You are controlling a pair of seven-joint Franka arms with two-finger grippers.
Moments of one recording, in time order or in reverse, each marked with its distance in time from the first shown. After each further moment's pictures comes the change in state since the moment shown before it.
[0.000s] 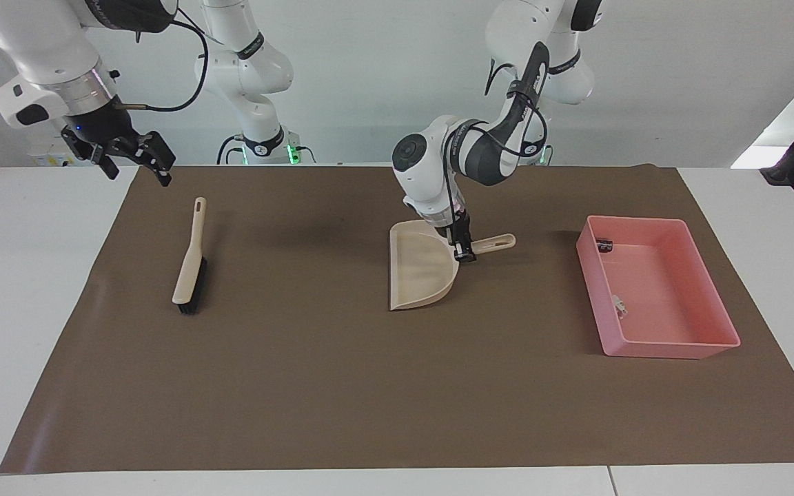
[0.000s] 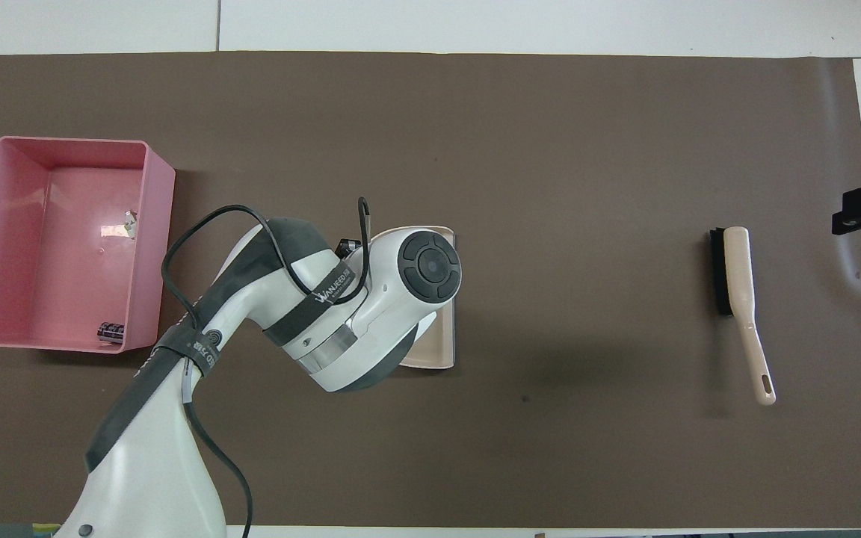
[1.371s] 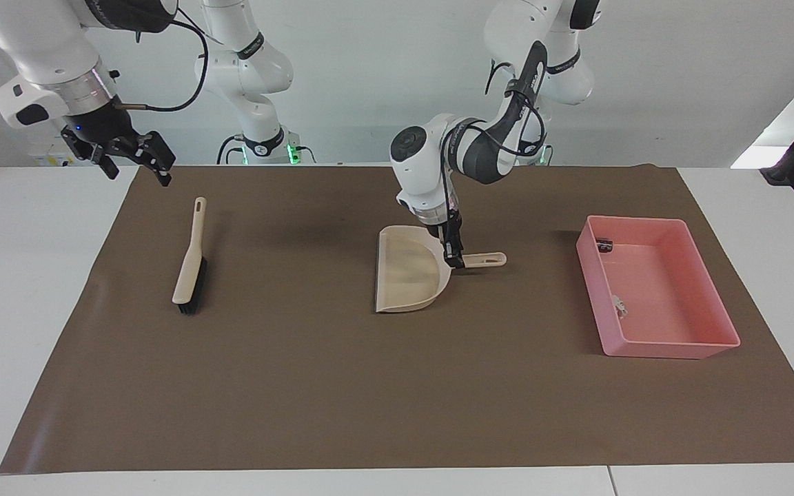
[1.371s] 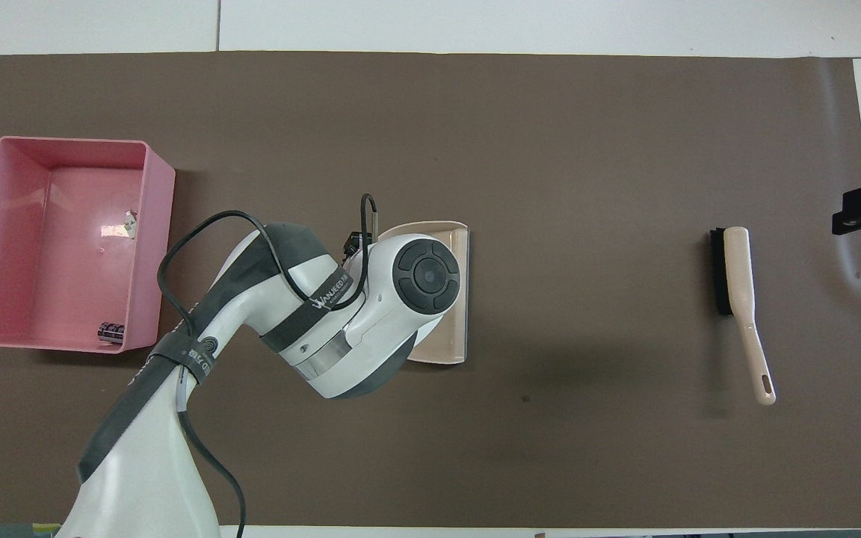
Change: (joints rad) left arm -0.017 -0.035 0.021 -0.019 -0.005 0.074 -0.005; right arm 0.000 0.000 0.000 0.000 0.000 0.000 0.000
